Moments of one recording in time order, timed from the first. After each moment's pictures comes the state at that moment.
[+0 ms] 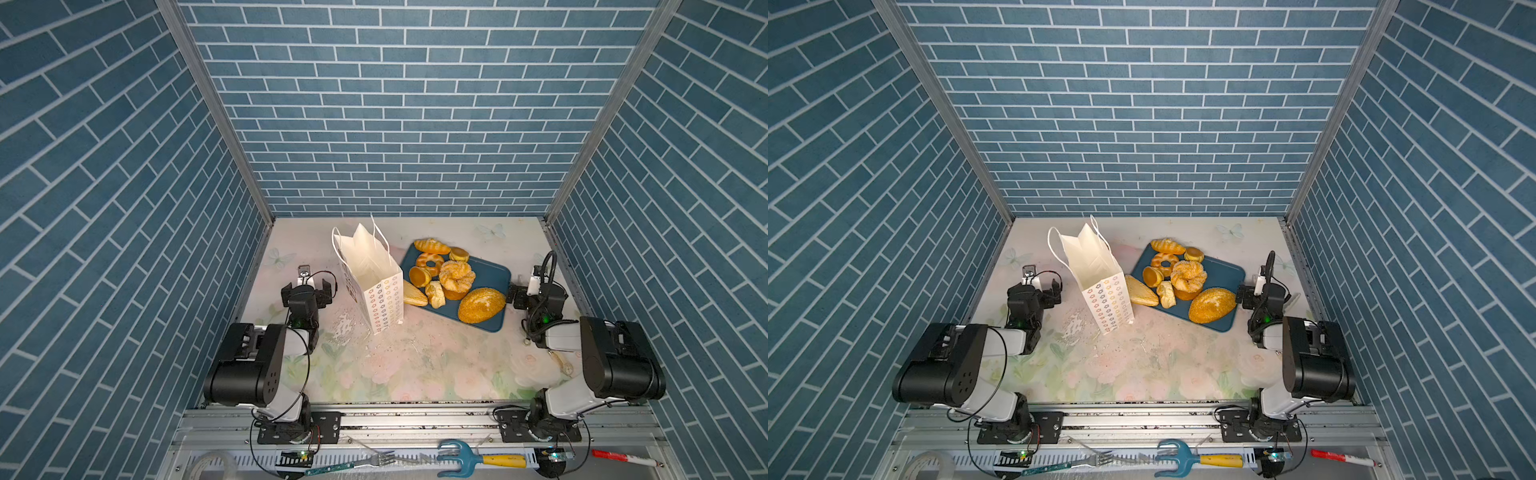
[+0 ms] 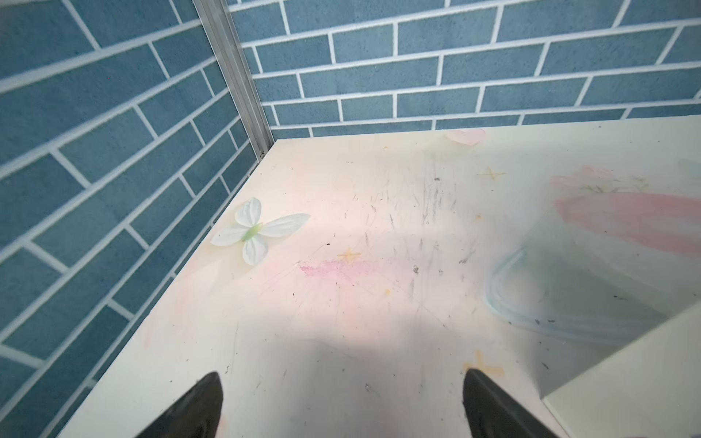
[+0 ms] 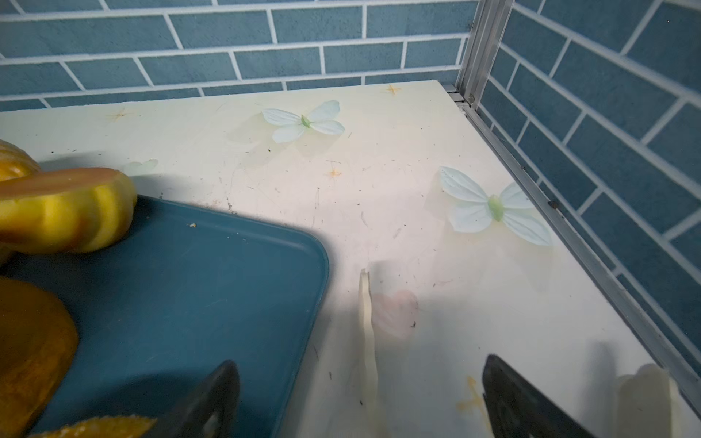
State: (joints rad) left arm -0.05 1.53 0.35 0.84 -0.29 0.03; right arm -0.06 1.54 0.38 0.75 -0.02 0.00
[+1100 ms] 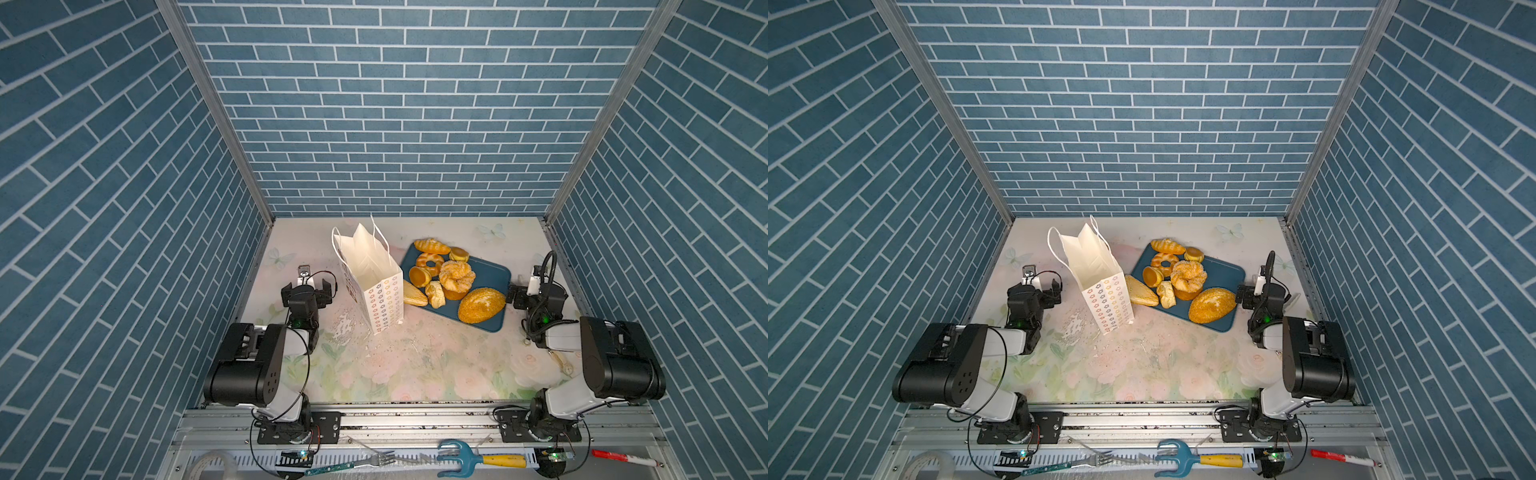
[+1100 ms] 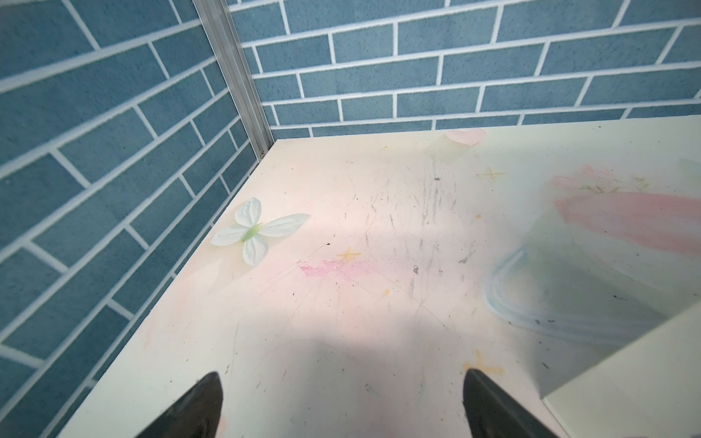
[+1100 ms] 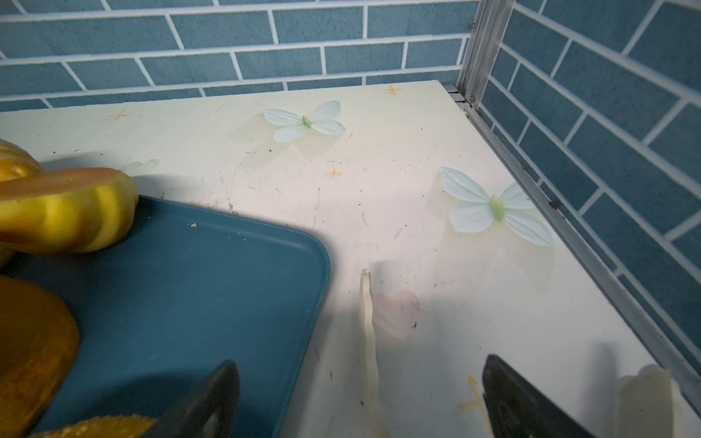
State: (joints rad) left arm -0.05 1.53 0.35 0.84 -0.29 0.03; right arm -0.06 1.54 0.38 0.75 -0.02 0.00
